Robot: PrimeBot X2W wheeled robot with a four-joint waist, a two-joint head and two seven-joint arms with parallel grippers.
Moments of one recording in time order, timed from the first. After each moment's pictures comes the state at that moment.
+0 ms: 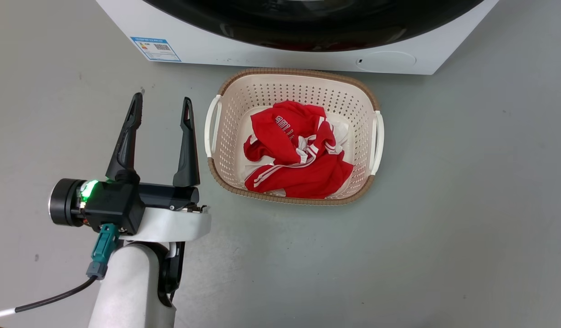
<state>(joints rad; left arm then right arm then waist) -0.30 0.05 -0.07 -0.06 -0.03 -0.02 -0.26 -1.60 -0.23 -0.05 1.23 0.99 0.13 0.51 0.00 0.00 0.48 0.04</state>
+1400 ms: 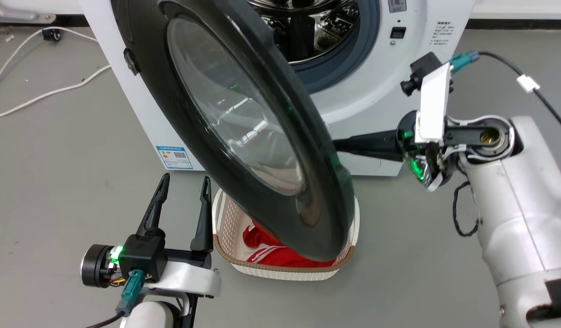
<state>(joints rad) -0.11 0.05 -0.11 0.04 -0.04 -0.01 -0.26 -0.92 -0.05 0.08 0.77 1.27 0.13 1.21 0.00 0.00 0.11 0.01</state>
